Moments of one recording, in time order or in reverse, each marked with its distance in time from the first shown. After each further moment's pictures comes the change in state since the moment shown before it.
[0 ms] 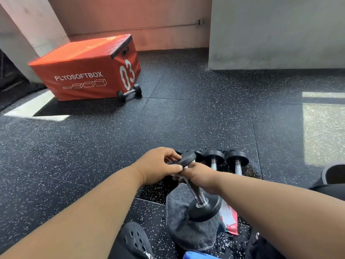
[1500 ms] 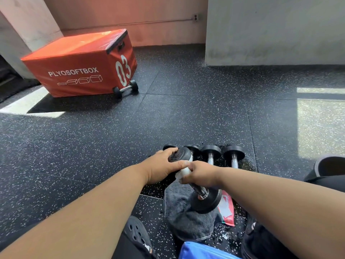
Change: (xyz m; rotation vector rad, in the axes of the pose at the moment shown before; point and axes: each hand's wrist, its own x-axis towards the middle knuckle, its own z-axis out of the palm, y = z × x) left_hand 0.003 -0.009 0.028 -0.014 -0.177 -0.140; right_hand -0.020 0.004 -0.014 -0.424 -0.037 0.066
